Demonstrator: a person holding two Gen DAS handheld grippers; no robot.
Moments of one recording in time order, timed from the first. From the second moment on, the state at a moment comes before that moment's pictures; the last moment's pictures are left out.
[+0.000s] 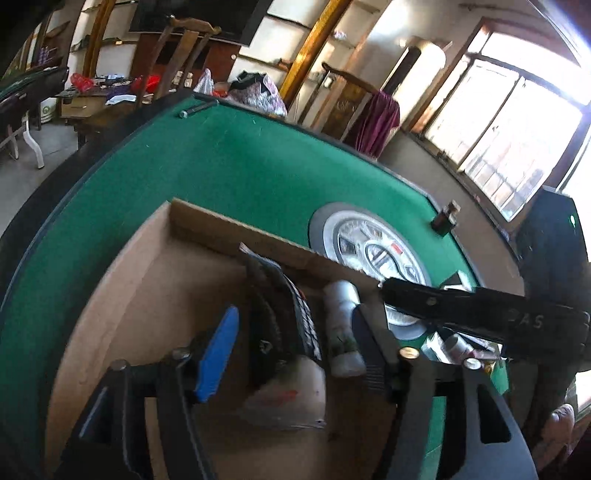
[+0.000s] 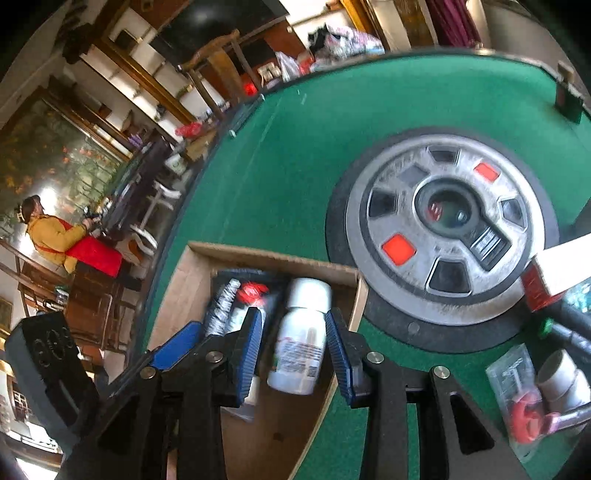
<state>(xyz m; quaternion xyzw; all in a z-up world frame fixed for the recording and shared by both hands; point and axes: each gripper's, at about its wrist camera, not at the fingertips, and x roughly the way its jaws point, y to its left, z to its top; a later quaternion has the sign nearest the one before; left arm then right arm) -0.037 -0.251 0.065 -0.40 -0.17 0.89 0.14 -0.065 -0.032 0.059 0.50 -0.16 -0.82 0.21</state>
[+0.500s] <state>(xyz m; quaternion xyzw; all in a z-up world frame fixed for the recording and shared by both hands) 0.010 -0.303 0.035 -0.41 -0.28 0.87 0.01 -0.014 0.021 0.082 0.46 -0.18 -0.84 0.22</state>
